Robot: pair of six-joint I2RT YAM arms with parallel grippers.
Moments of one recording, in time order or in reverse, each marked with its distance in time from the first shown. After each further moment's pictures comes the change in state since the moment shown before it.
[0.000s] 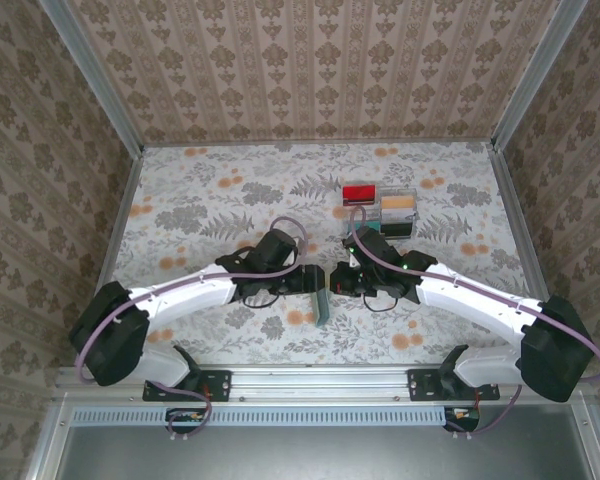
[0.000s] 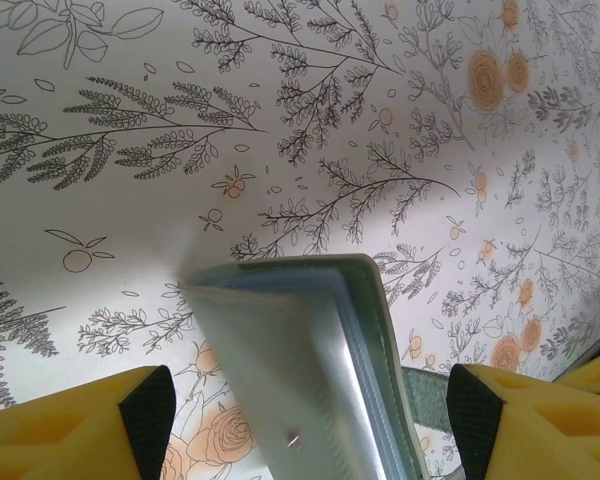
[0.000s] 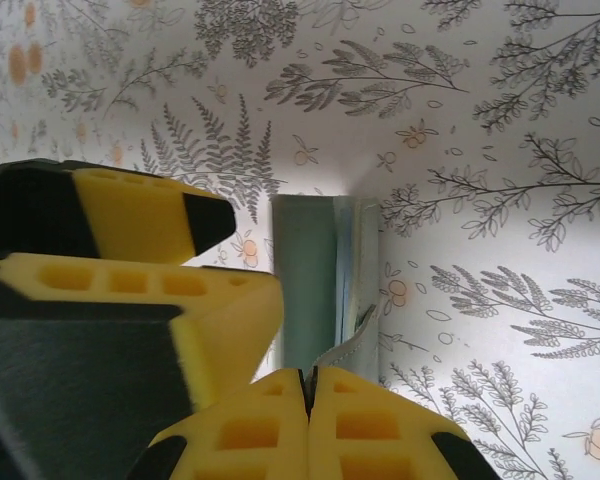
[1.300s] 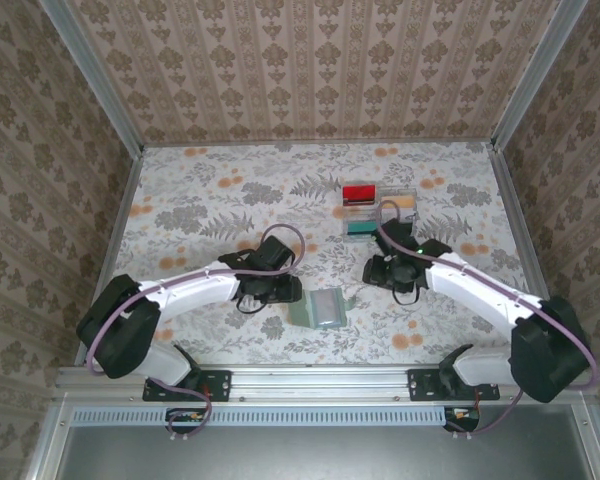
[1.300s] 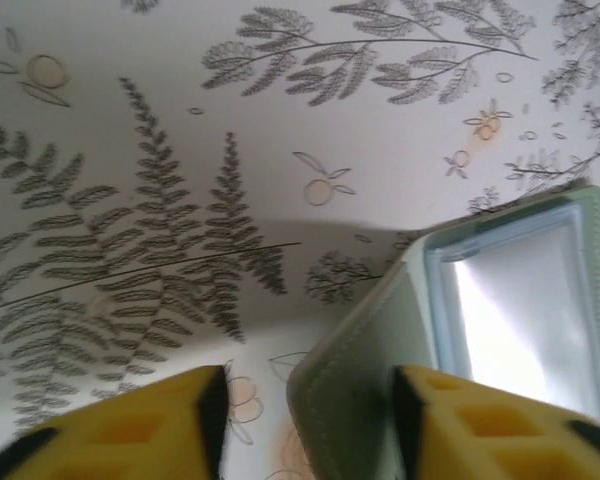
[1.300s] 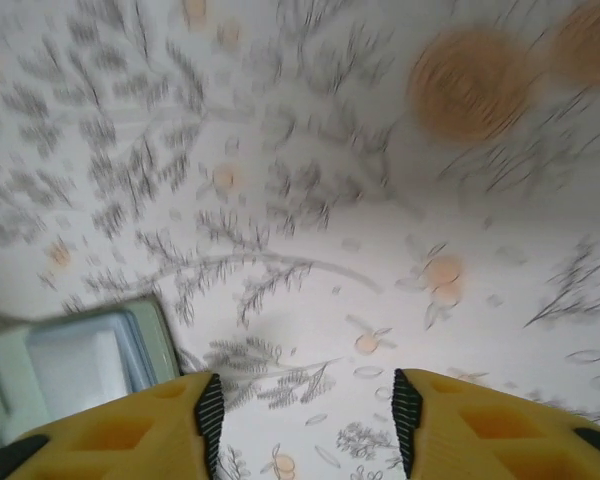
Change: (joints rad) left arm 0.041 0.047 -0.012 -0.208 -0.137 0.055; right arm -0.269 -0.004 -0.002 -0.246 0.230 -0.096
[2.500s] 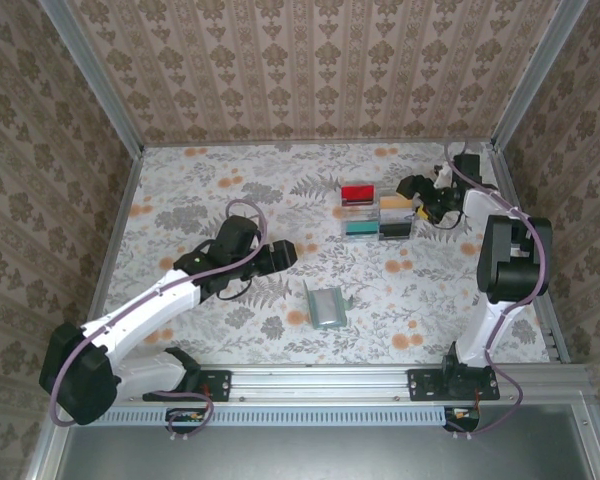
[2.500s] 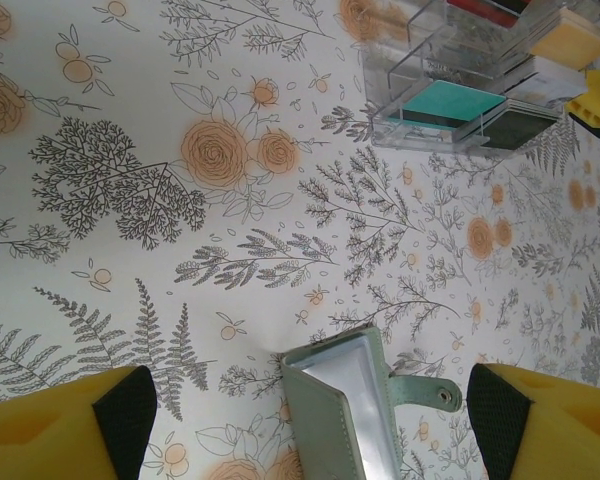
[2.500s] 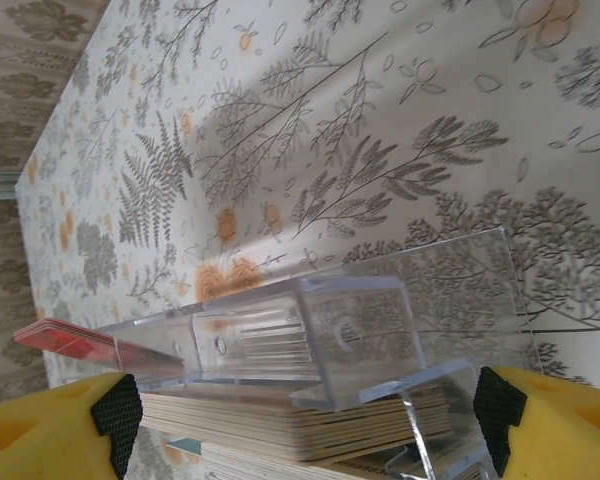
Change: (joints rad) left arm 0.137 -0.289 0.002 0.098 0.034 -0.041; right arm -0.634 0.609 0.411 0.383 -0.663 -0.248
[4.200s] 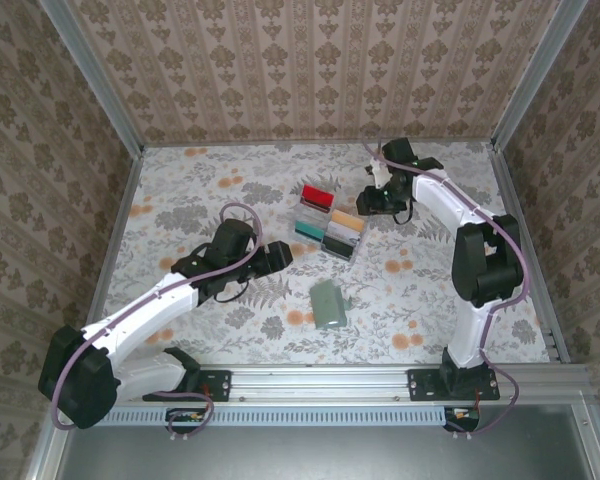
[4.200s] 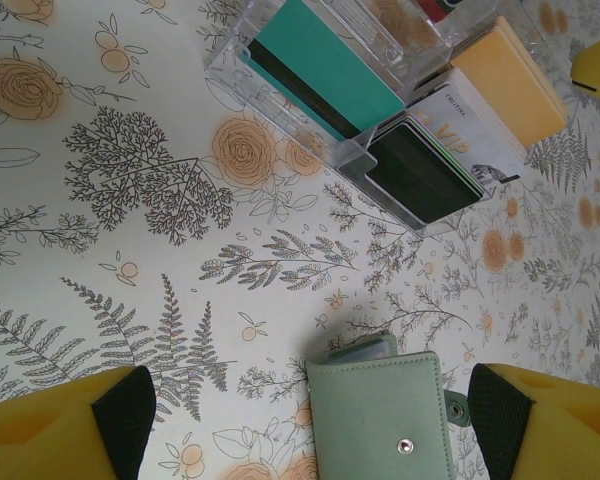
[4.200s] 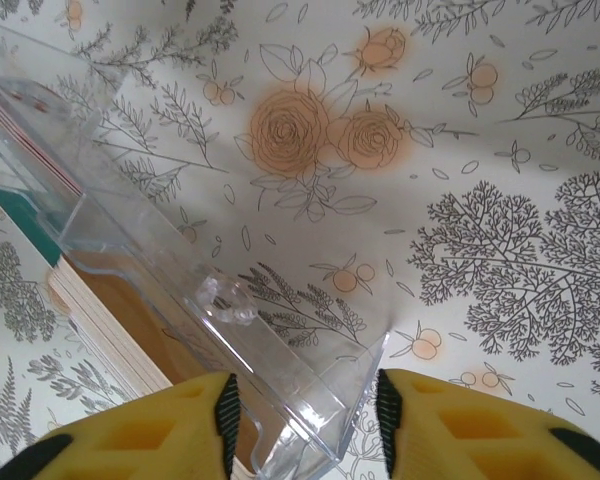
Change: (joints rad) left arm 0.033 -0.021 -0.051 0.029 0.006 -0.027; right arm 0.365 0.025 0.303 -0.471 0.357 -0.399
